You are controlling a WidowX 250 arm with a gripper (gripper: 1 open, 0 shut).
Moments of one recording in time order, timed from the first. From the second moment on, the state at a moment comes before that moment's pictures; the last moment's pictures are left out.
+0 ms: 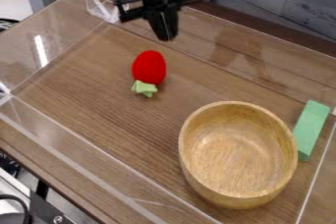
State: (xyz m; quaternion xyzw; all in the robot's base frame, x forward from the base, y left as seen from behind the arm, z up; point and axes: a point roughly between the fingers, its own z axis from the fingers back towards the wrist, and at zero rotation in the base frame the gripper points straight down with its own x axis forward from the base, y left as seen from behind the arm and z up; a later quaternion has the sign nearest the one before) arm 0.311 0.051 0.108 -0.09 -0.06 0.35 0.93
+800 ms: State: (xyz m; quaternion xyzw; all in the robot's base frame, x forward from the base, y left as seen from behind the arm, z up) arm 0.323 0.073 0.059 -0.04 -0.07 0.36 0.93
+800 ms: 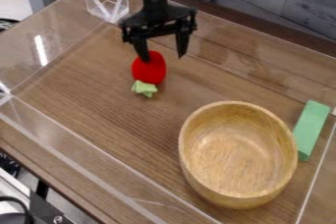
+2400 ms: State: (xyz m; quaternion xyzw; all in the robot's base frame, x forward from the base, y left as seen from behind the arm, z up) arm 0.332 0.065 0.020 -0.03 -0.09 0.31 0.95
